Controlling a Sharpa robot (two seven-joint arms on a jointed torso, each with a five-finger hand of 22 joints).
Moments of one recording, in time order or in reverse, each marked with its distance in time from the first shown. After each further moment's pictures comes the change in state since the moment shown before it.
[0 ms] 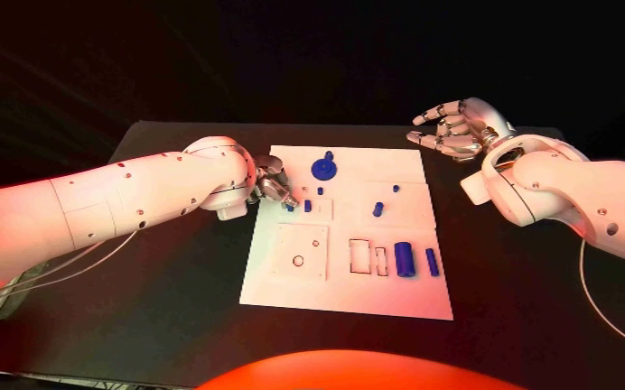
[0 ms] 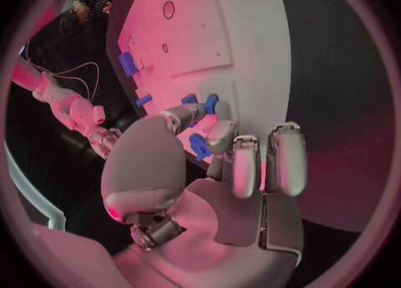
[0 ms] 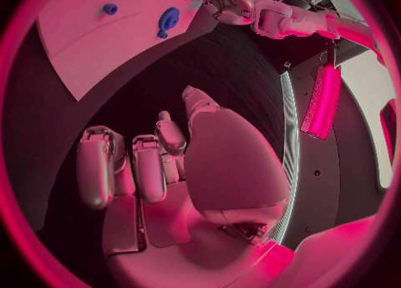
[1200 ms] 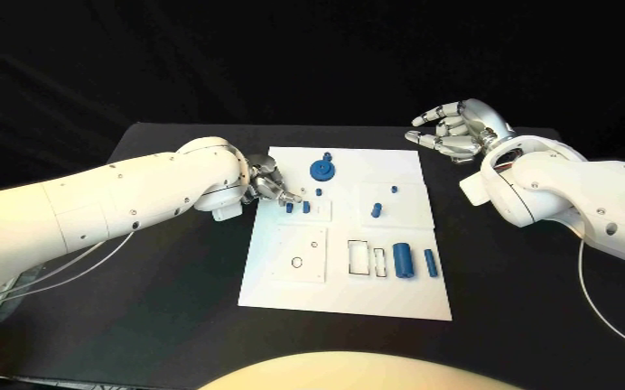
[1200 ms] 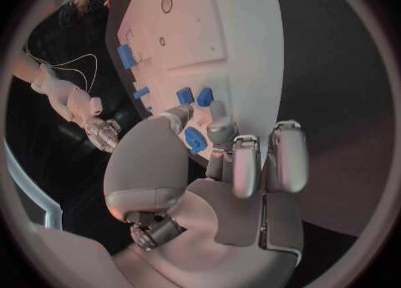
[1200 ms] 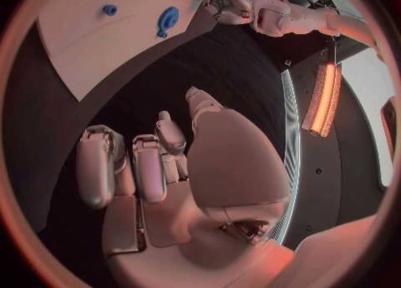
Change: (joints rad) left arm -0.005 -0.015 0.012 -0.006 0.028 -0.028 -0.005; left_hand -0.028 0.026 -0.290 0.182 -0.206 -0.003 0.020 -0.030 -0.008 -0.046 0.013 -0.074 -0.075 0.000 0.000 -0.006 0.000 -0.016 -0.013 0.005 -0.024 -0.012; right arm 0.000 -0.006 0.000 0.004 0.017 -0.001 0.000; right_hand -0.046 0.001 0.003 0.003 -0.029 0.000 0.000 0.004 -0.005 0.000 0.000 -0.004 -0.005 0.001 -0.001 -0.004 0.001 0.000 -0.004 -0.004 -0.010 0.000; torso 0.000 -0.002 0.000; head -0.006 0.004
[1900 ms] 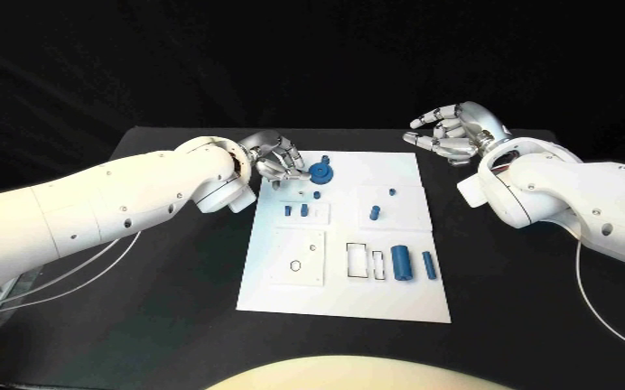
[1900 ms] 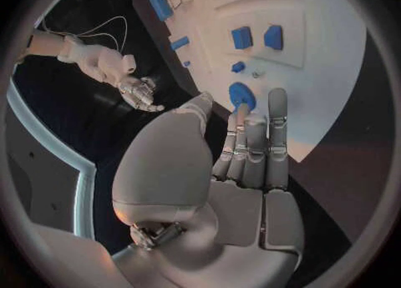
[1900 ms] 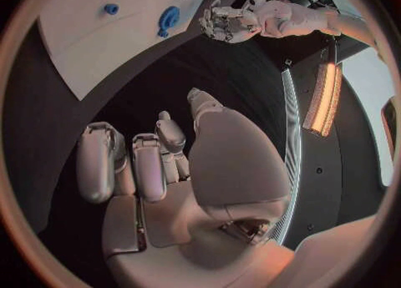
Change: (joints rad) left arm 0.000 -0.009 0.012 0.017 0.127 -0.278 0.347; left_hand 0.370 0.034 -0.093 -0.010 -0.106 -0.389 0.129 -0.058 -0.138 -0.539 0.153 -0.365 -0.463 -0.259 0.141 -0.340 -0.321 0.110 -0.430 0.123 -0.493 -0.620; right arm 0.000 -0.001 0.000 -0.005 0.005 0.000 0.001; right_hand -0.025 0.004 0.000 0.000 0.020 -0.007 0.000 0.004 -0.004 -0.017 -0.006 -0.015 -0.023 0.000 0.000 -0.022 0.000 0.016 -0.014 -0.004 -0.040 0.000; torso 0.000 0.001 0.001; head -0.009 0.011
